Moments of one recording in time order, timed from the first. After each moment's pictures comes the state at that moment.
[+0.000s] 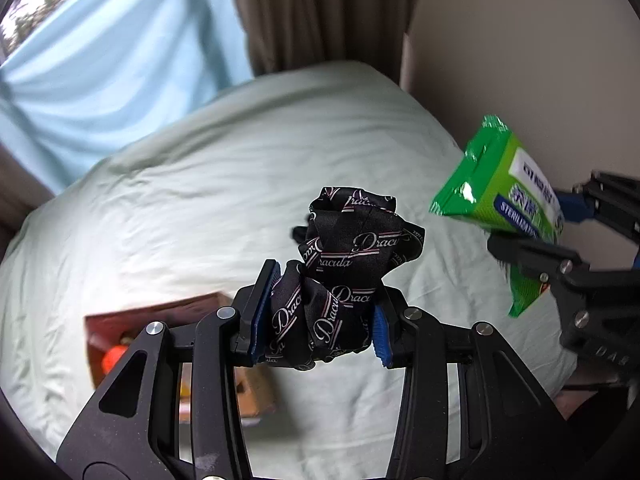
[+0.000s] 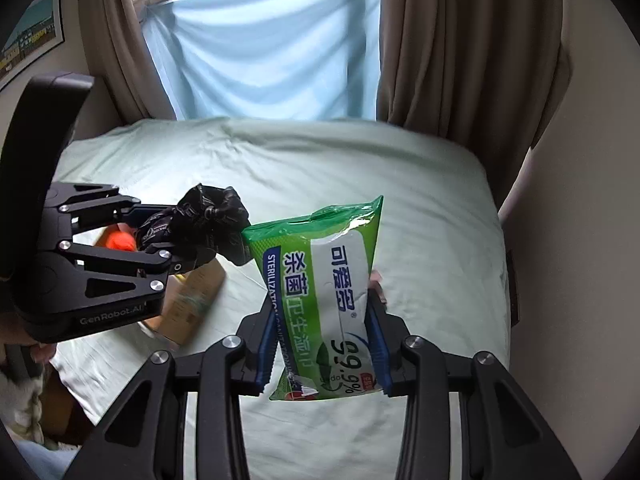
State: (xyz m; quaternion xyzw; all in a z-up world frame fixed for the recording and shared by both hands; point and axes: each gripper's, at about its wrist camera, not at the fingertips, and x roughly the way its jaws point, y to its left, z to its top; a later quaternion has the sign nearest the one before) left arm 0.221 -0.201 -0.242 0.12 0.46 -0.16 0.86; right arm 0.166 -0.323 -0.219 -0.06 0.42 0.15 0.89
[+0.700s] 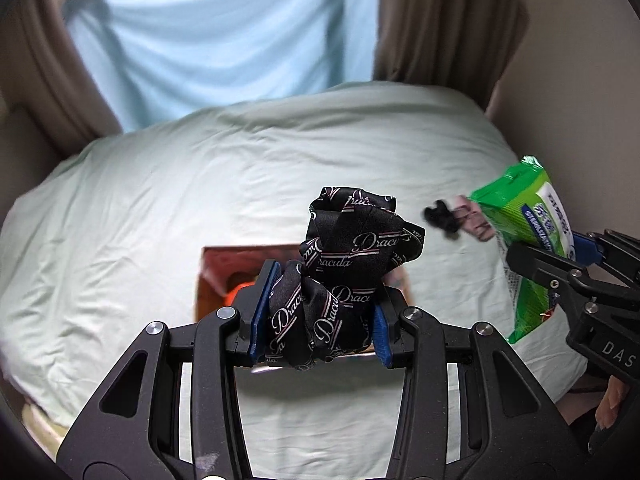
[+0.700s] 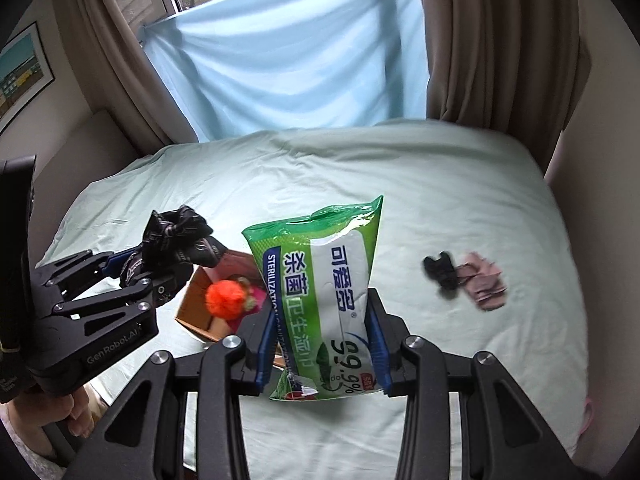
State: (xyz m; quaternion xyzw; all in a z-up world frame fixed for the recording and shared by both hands) left arm 0.159 0.044 -0.178 0.04 0.45 -0.06 0.89; right arm 0.167 -0.114 -0.186 0.03 0.45 0.14 0.88
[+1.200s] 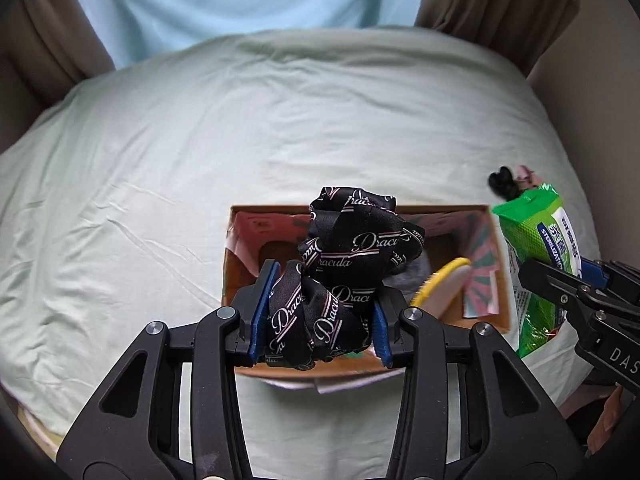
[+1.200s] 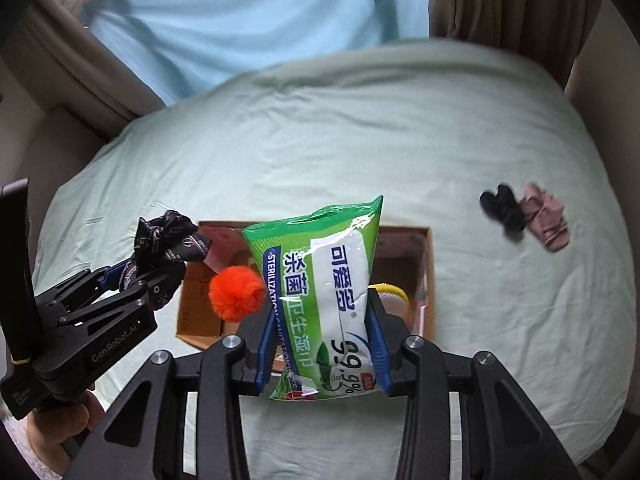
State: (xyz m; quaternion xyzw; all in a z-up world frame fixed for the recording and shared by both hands) left arm 0.232 0.157 -0.285 0.01 0.53 -0.05 0.85; right arm 0.227 -0.031 -0.290 0.08 0.55 0.09 0.82
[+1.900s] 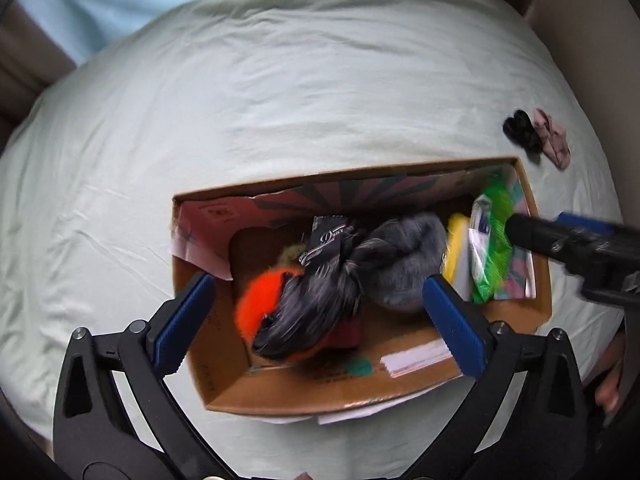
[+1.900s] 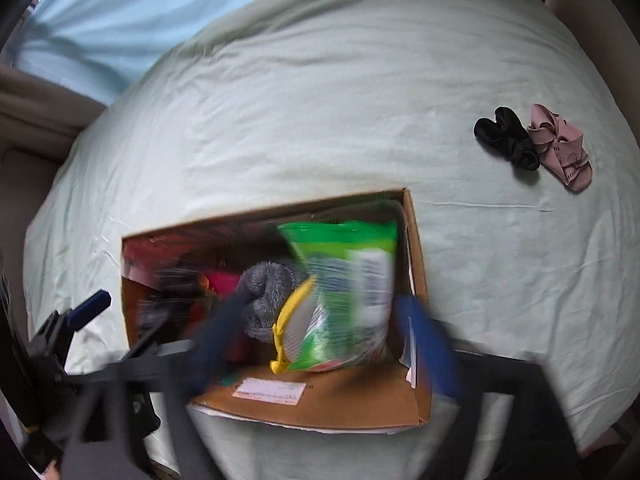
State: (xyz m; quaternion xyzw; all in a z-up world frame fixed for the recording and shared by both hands) left arm 0.278 0.133 -0.371 0.05 0.60 -0.08 0.79; right arm 0.272 -0.066 -0.369 0.15 0.62 0.03 0.77
